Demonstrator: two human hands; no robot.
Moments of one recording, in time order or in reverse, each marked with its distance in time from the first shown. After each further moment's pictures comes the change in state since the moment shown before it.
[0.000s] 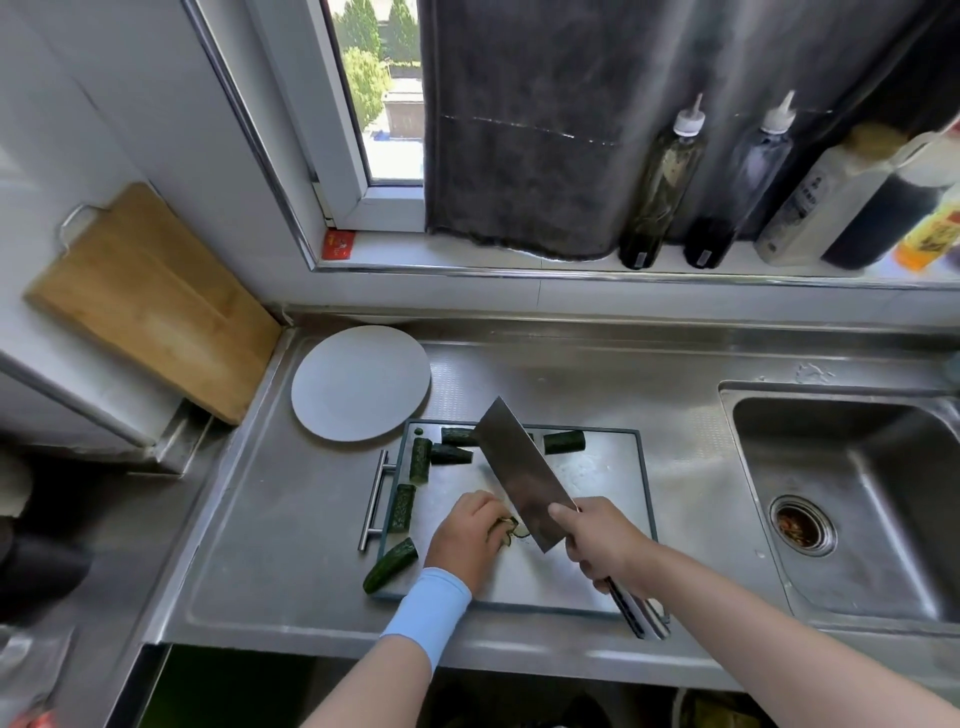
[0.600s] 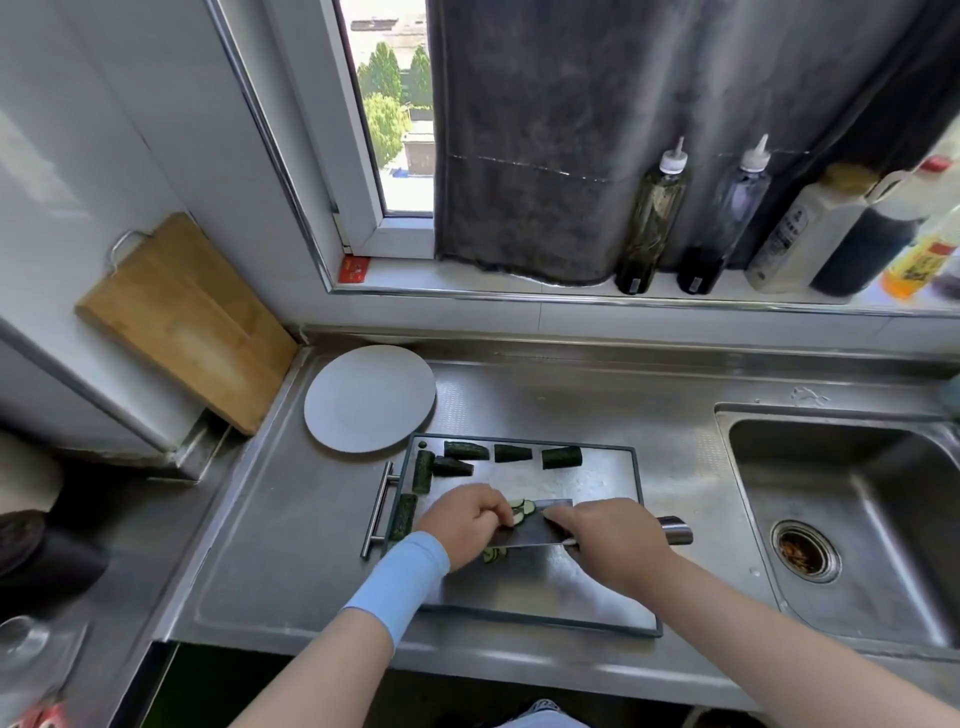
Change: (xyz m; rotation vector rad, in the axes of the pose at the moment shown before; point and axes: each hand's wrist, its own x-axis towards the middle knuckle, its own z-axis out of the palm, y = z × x) left_hand 0.035 0.035 -0.061 -0.173 -0.401 -0.285; right_hand -0.006 0.011 -0.025 -1.296 0.307 -0.761
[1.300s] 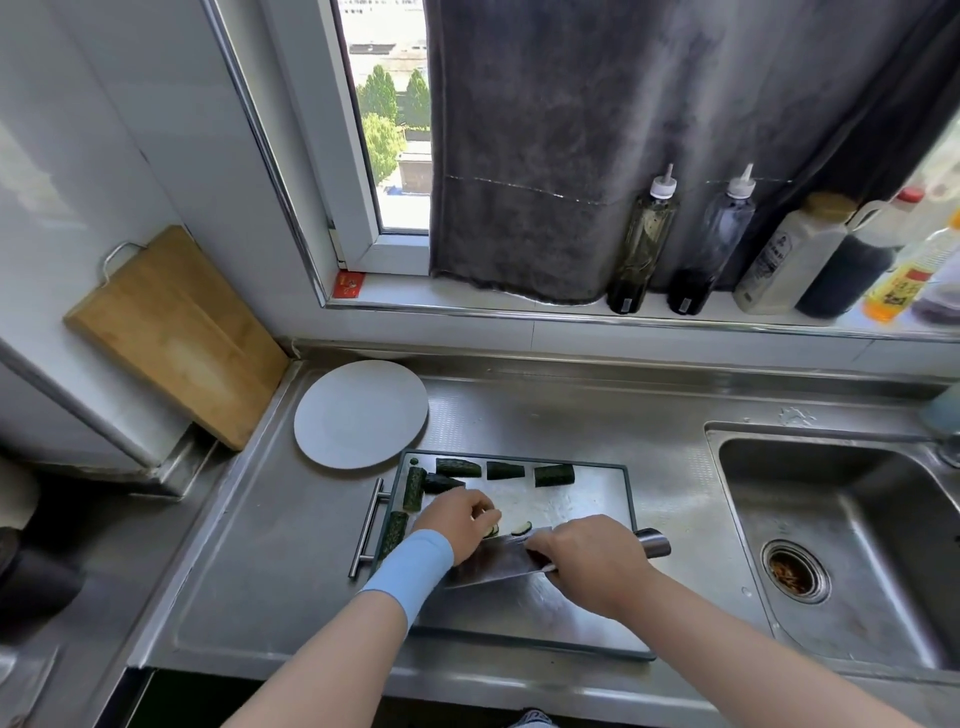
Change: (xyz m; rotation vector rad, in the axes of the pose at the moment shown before) left_hand 0.029 -0.002 0.002 0.189 -0.001 -0.236; right_hand 0.011 -0.011 0.001 -0.076 -0.079 -0.036
